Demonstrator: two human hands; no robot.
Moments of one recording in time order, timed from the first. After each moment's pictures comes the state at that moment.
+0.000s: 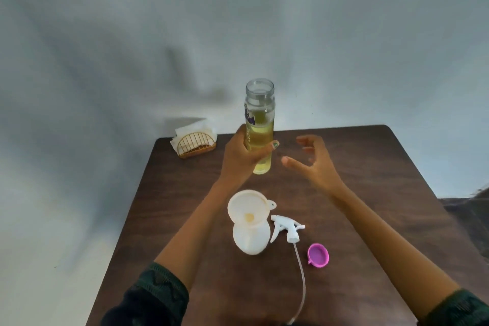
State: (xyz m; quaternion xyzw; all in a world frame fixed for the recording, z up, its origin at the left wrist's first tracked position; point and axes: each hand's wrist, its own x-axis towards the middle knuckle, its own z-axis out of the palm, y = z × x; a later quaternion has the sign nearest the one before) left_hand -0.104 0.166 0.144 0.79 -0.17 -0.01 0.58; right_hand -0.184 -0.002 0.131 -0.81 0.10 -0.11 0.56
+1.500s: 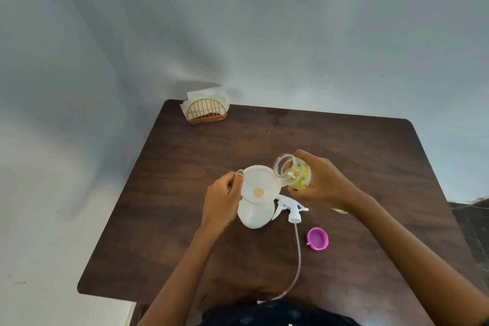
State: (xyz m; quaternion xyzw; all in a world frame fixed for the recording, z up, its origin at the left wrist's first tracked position) left_hand -0.190 0.233 0.063 0.86 0.04 -0.06 0.51; right_hand -0.202 0.015 0.129 -0.92 -0.10 0.06 0.38
